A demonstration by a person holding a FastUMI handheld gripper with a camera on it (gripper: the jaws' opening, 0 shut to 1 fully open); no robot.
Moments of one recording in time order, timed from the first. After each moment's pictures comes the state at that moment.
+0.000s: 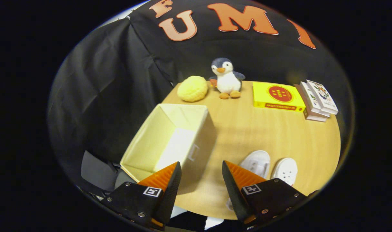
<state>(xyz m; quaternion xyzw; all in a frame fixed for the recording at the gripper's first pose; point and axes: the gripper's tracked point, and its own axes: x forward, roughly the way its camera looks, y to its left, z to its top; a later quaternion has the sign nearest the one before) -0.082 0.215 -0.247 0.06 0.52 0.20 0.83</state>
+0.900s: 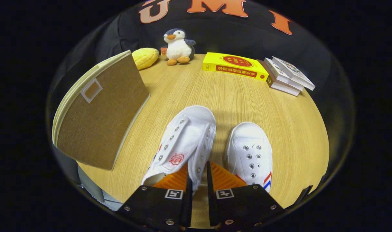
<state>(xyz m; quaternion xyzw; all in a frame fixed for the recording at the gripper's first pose) -0.115 0.103 -0.394 -0.04 0.53 0.08 0.84</state>
